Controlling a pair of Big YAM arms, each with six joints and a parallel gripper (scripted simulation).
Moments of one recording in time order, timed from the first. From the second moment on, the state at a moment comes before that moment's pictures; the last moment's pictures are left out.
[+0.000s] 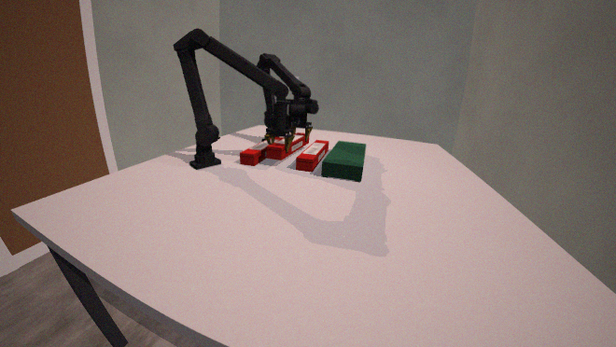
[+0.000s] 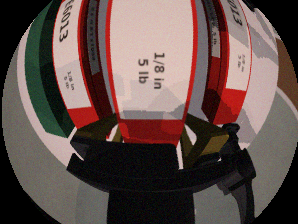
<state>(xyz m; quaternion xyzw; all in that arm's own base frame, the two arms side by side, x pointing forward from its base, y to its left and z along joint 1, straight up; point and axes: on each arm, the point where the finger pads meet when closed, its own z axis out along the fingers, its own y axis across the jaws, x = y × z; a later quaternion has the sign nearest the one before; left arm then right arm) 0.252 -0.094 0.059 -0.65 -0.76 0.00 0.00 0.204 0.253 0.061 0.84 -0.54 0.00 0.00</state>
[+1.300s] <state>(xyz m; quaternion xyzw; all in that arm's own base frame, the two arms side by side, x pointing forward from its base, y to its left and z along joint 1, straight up) 0.253 -0.094 0.049 -0.65 -0.76 0.00 0.00 0.205 0.254 0.048 0.84 -0.54 -0.01 0.00</state>
